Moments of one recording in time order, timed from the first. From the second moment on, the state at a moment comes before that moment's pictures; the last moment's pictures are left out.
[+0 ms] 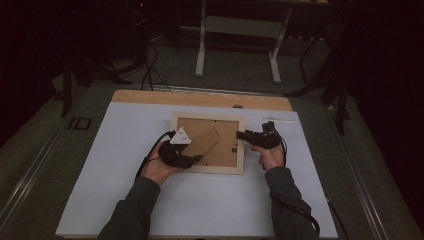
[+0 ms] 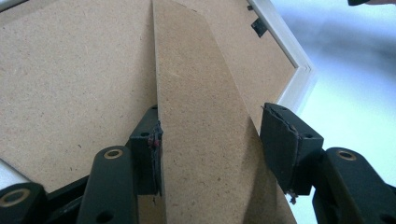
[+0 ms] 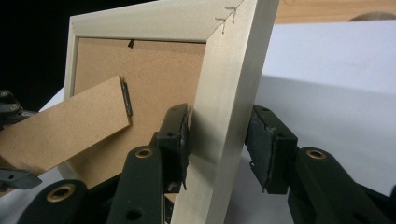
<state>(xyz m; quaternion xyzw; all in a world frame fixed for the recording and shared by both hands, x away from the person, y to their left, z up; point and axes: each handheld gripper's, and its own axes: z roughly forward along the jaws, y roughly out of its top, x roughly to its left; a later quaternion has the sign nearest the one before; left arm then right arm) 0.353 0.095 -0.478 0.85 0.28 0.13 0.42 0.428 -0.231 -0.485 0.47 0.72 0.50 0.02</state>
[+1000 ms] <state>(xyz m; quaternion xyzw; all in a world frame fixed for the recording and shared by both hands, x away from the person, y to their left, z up) 0.371 0.084 -0.475 0.86 0.30 0.16 0.39 0.424 -0.234 -0.466 0.46 0.71 0.52 0.08</state>
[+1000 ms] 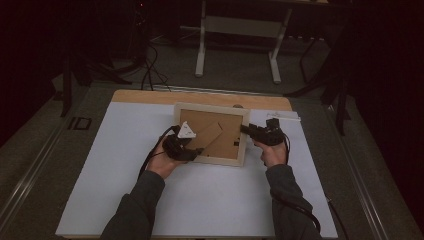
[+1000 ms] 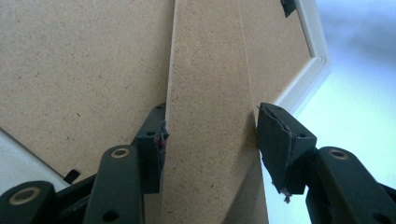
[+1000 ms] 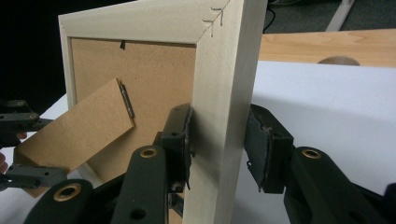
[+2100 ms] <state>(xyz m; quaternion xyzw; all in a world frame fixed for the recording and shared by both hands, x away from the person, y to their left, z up) 0.384 0.087 -0.476 0.85 0.32 0.15 0.39 0.417 -0.235 -0.456 0.43 0.72 0.54 0.11</state>
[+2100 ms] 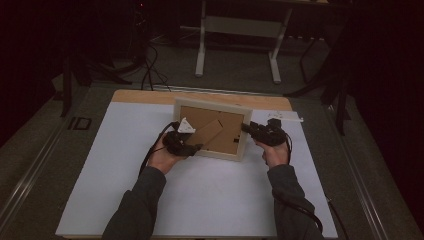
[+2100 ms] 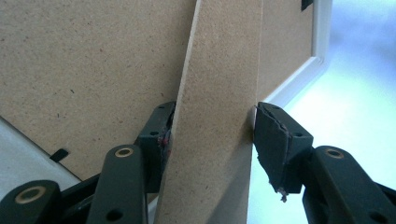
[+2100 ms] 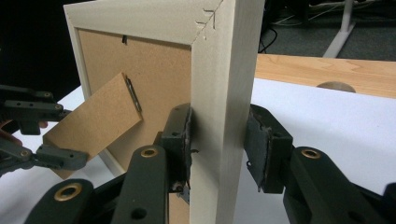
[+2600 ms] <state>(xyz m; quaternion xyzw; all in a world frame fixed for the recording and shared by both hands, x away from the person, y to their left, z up) 0.375 0.093 -0.467 0.84 0.29 0.11 0.43 0.410 -0.237 -0.456 0.41 0.73 0.54 0.12</state>
